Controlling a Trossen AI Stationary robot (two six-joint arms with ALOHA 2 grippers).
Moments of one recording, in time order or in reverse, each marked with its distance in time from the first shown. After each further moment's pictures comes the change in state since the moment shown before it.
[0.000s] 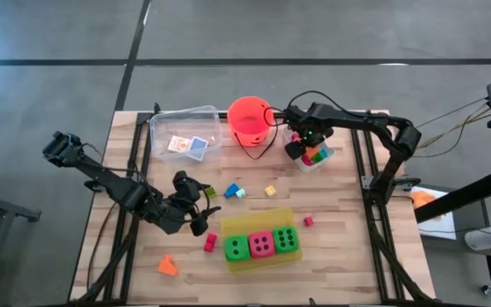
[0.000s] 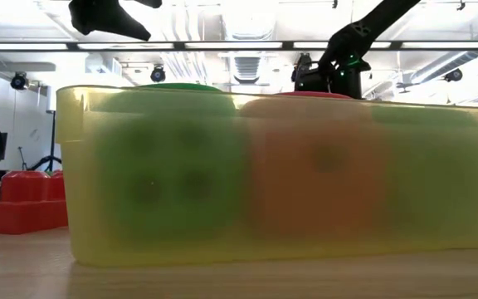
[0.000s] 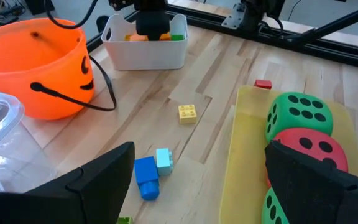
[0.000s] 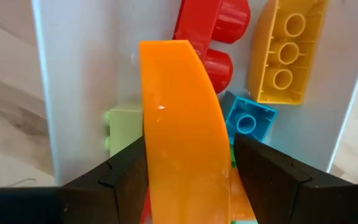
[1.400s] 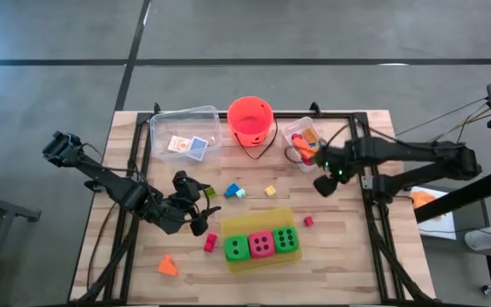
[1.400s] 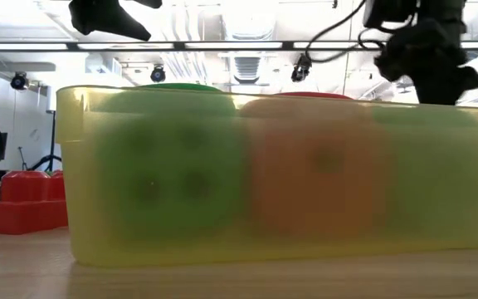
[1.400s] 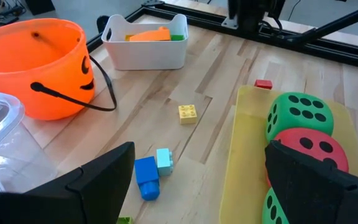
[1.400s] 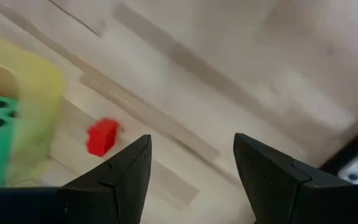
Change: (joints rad) left arm 0.000 0.000 0.000 0.000 -0.001 0.001; right arm 0.472 -0.618 -0.302 -0.206 -0.159 0.456
